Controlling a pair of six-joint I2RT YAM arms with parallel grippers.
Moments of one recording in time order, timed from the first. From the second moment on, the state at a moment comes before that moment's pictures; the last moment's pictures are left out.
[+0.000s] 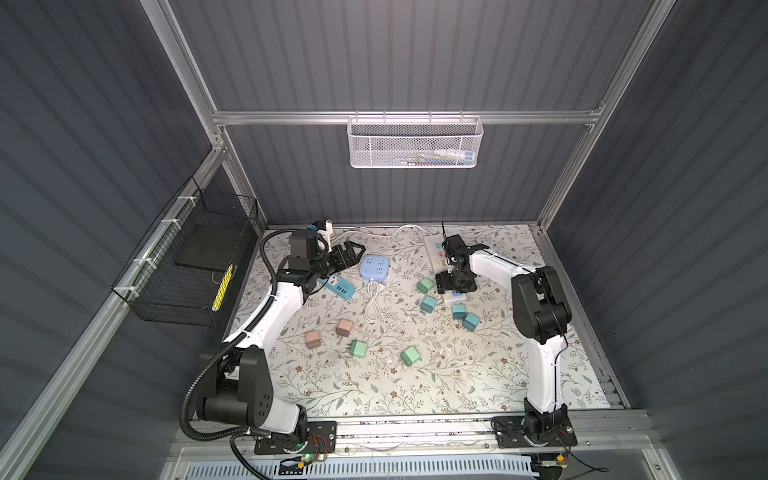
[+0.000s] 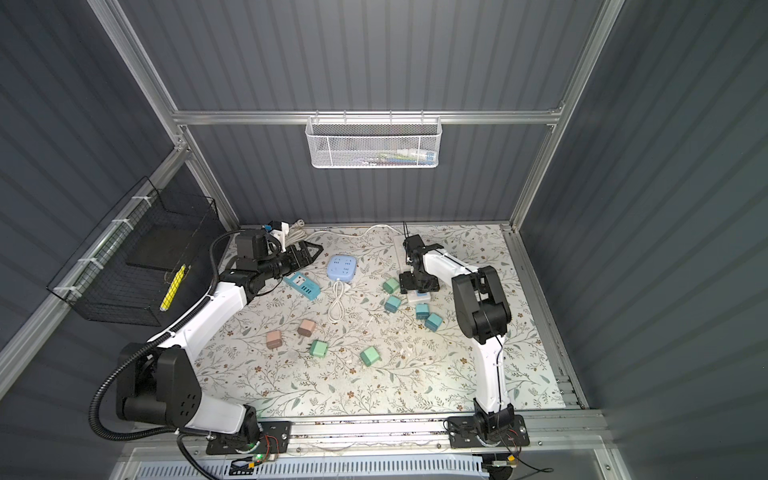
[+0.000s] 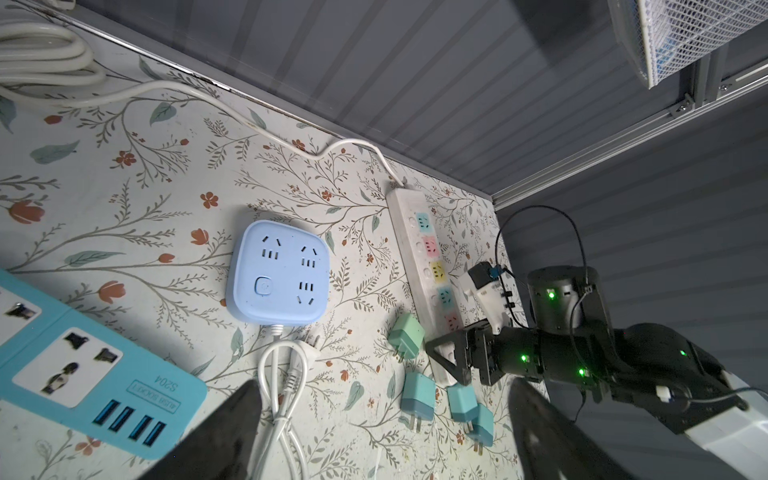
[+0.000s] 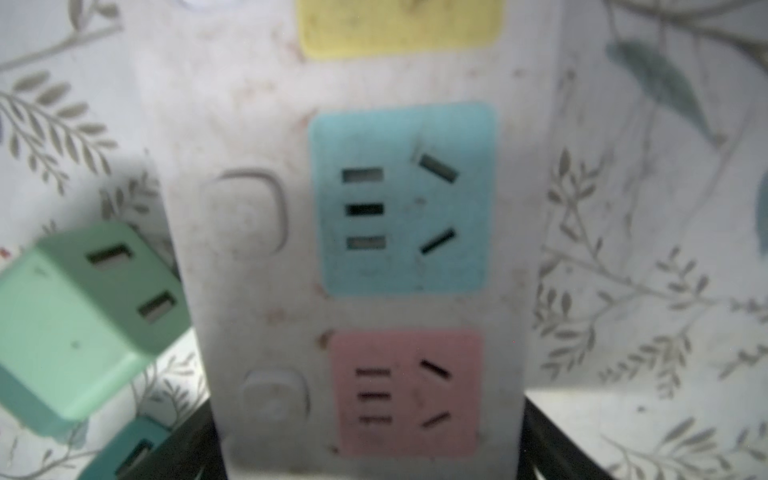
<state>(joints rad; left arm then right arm) -0.19 1.46 1.11 -0.15 0.48 -0.56 0.37 2.09 1.52 -0.77 0.03 0.26</state>
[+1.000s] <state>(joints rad) -0.83 1.44 1.08 -0.56 -0.07 -0.46 0.48 1.51 1.14 -0.72 0.06 0.45</state>
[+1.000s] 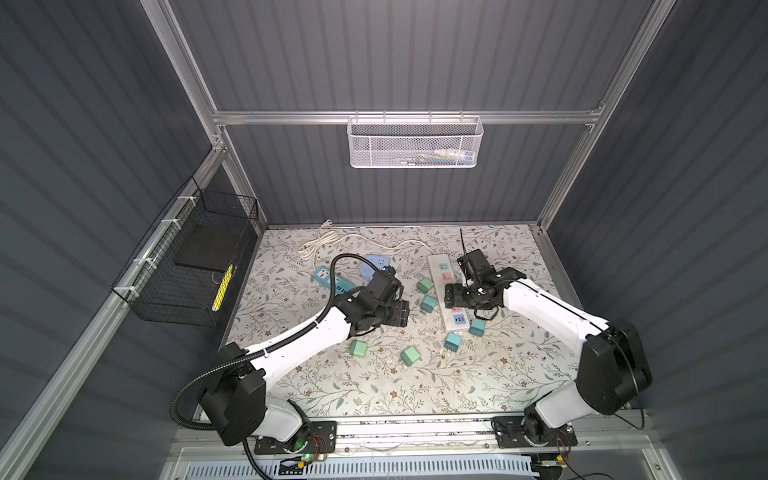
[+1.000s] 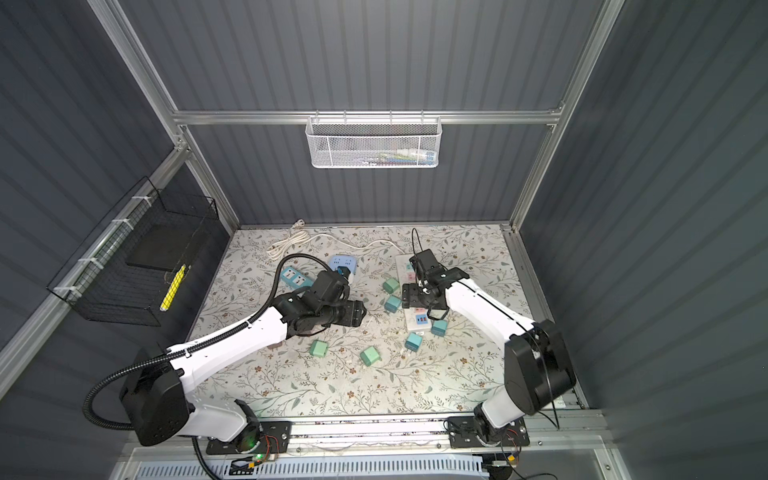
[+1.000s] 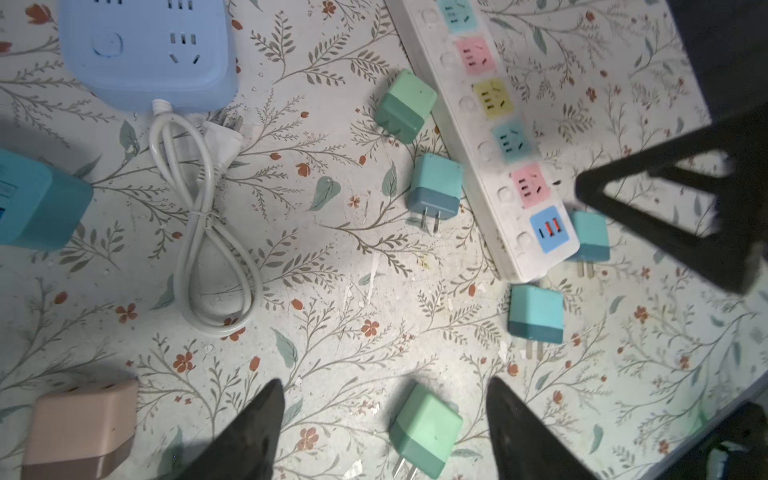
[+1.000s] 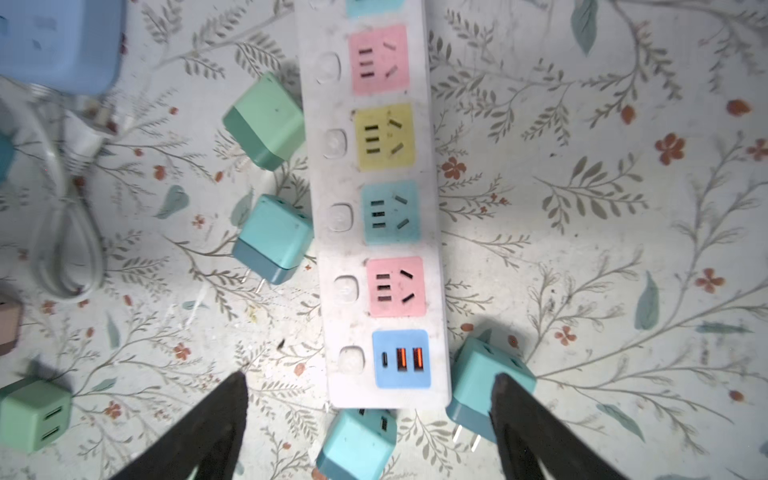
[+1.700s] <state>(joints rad) -1.00 1.37 1.03 -0.65 -0.37 -0.32 0.21 1.30 0.83 -0.44 -0.17 0.47</state>
